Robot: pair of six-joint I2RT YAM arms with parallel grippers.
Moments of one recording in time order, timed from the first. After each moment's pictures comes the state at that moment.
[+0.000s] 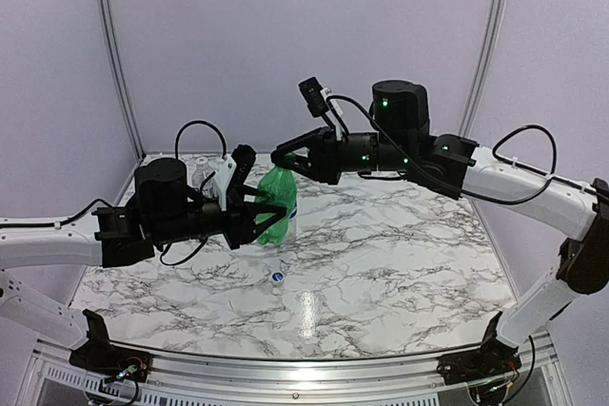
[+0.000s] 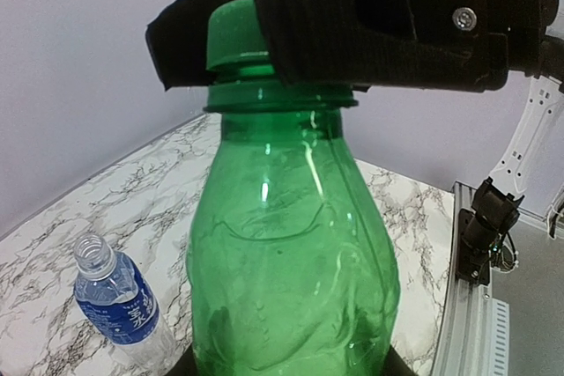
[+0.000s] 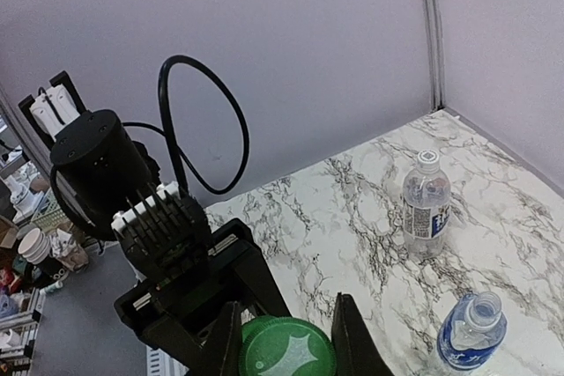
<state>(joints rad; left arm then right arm) -1.00 1.22 0.82 0.23 0.10 -0.10 0.92 1.51 1.42 -0.09 -0.47 0.22</state>
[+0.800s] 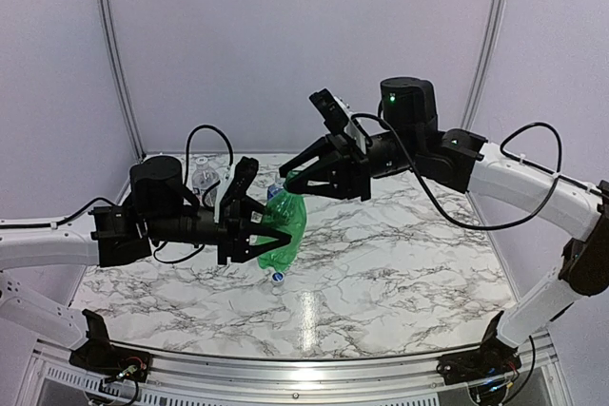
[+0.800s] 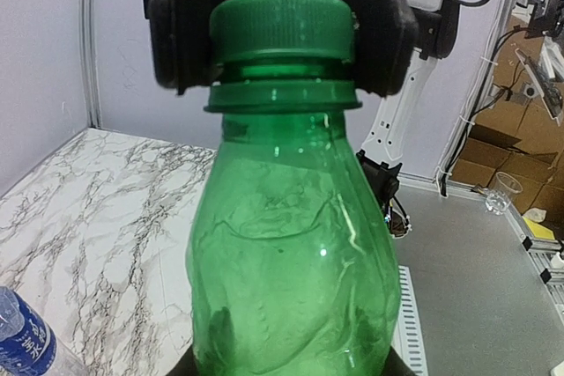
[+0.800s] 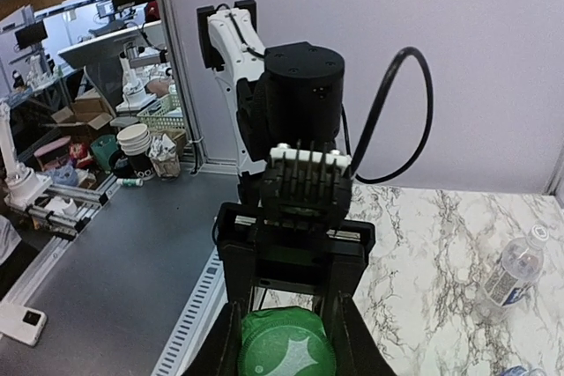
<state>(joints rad) -0.99 1.20 0.82 0.23 0.49 -0.10 0.86 1.49 1.42 -0.17 -0.98 -0.13</state>
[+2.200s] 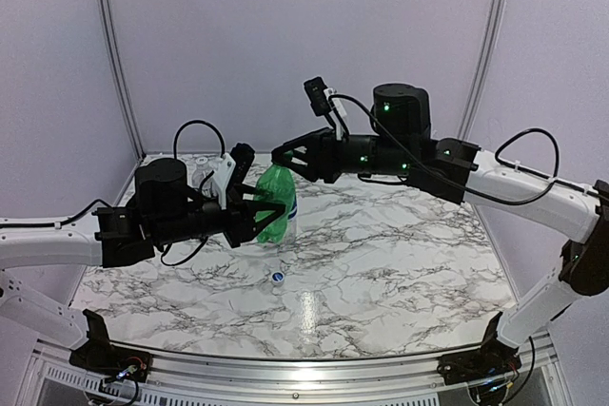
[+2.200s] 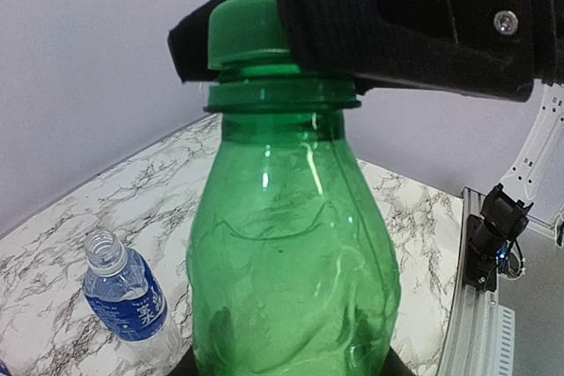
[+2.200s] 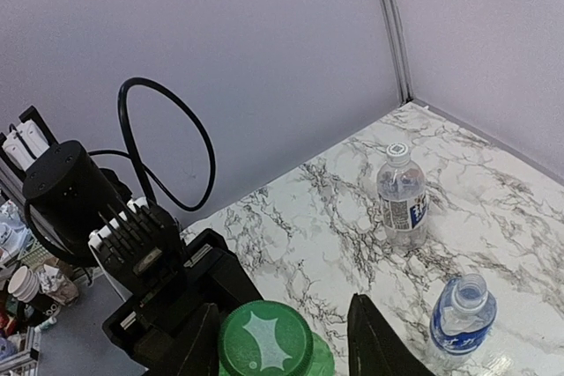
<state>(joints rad) -1.00 1.22 0.82 0.23 0.07 -0.11 0.94 1.49 1.39 -0.08 -0.31 0.29</state>
